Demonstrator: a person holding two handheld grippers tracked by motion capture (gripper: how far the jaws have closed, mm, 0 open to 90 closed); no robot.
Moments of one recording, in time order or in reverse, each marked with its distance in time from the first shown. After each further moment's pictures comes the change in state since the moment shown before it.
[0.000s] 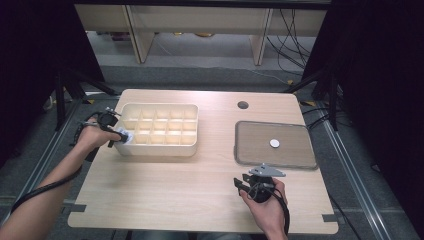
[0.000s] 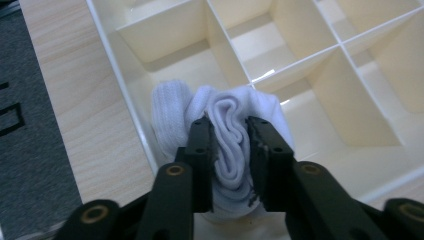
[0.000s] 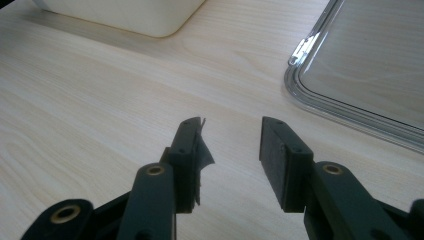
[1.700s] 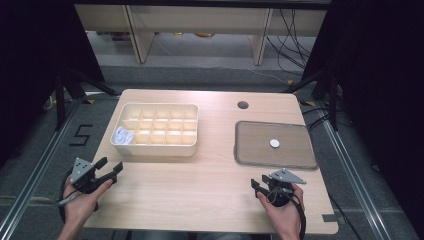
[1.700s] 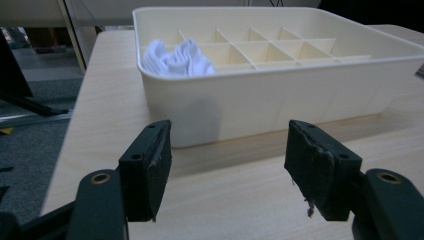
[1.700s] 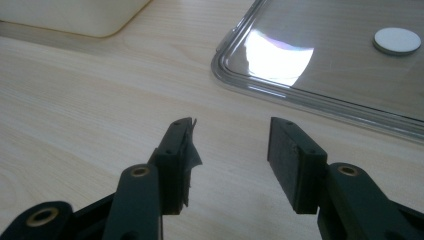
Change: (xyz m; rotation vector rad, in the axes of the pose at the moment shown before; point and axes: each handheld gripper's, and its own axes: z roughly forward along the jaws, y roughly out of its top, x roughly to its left) left arm -0.064 -0.166 -0.013 -0.690 0.055 -0.134; right arm -0.041 -0.026 -0.014 -0.066 -0.099 0.040
